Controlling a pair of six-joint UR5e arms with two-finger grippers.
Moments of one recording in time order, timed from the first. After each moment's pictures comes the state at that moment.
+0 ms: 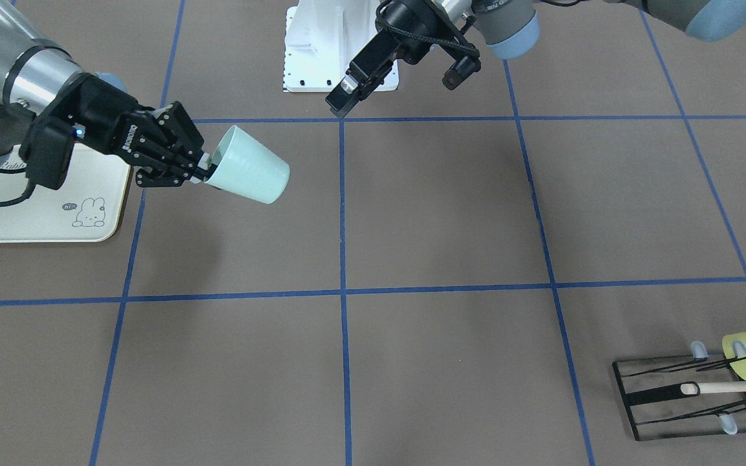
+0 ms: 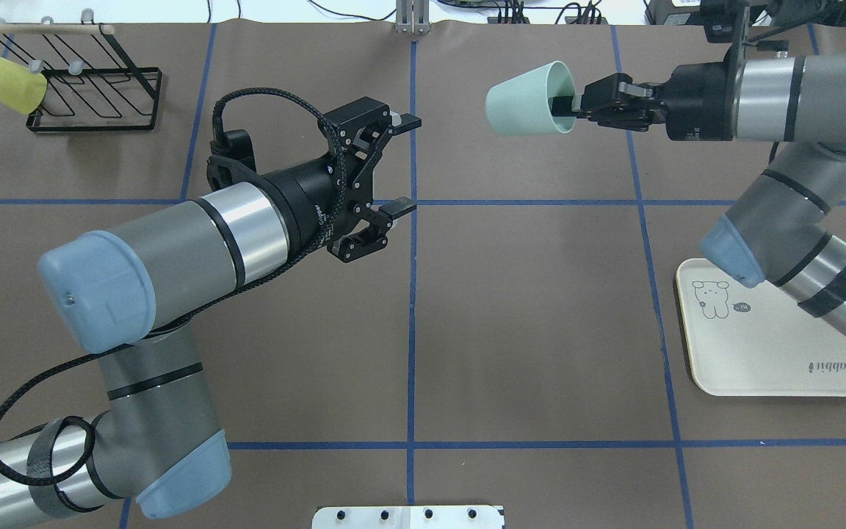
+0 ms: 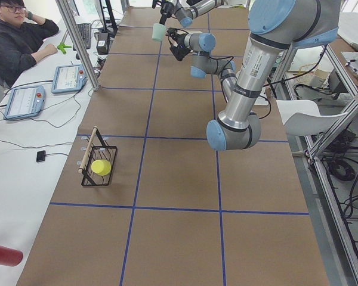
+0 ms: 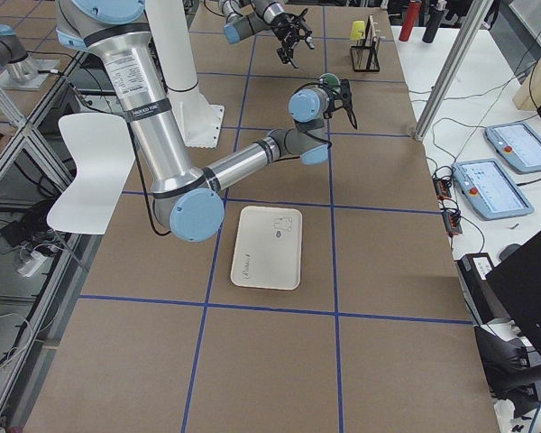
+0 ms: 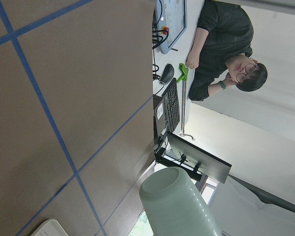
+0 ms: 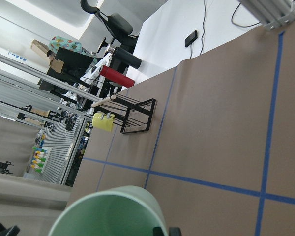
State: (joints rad) left arm -0.46 -2.12 -1.90 -2.47 -1.37 -2.35; right arm 0.95 -1.20 1.61 -0.18 2.13 1.48
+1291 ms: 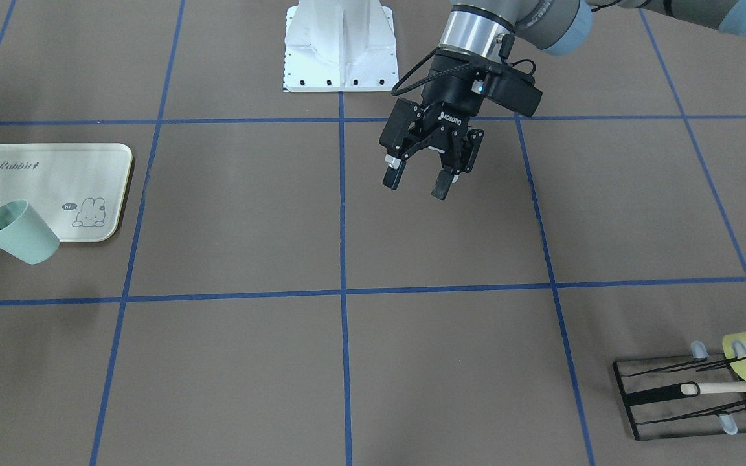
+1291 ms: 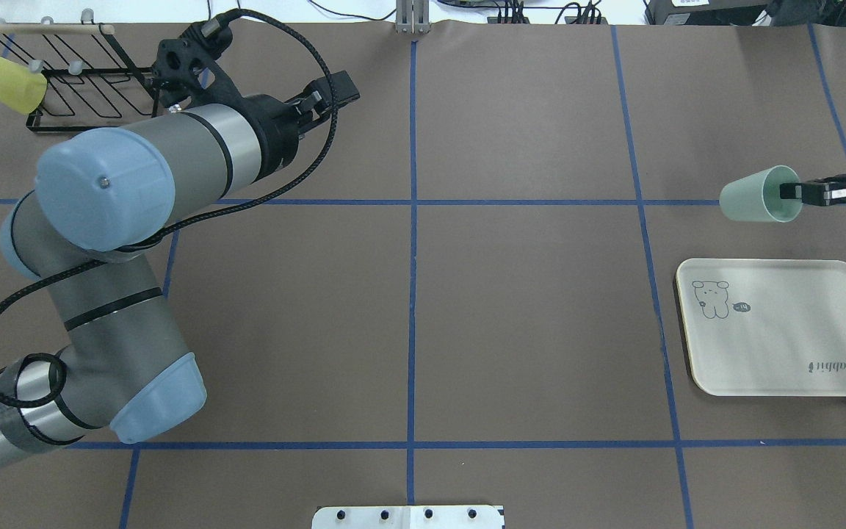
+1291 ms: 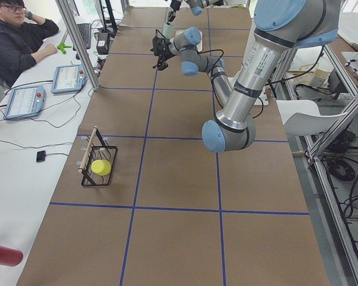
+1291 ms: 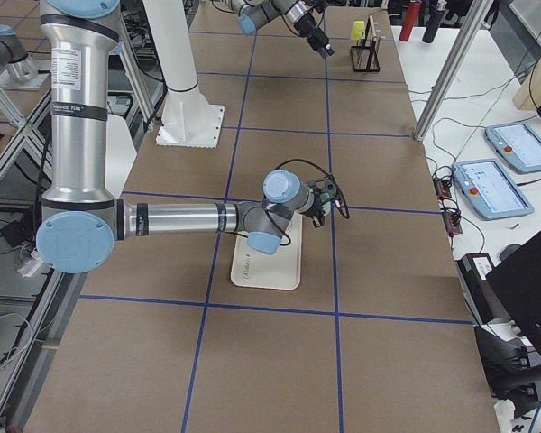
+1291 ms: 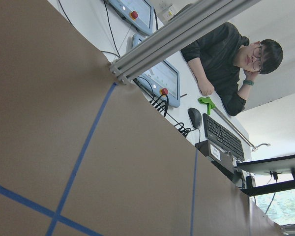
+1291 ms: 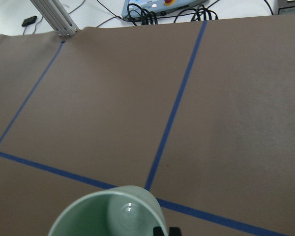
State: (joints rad) left arm -0.61 -2.13 -1.91 -2.05 -1.37 -1.62; right arm 1.13 -1.68 1.61 -0.41 2.20 0.75
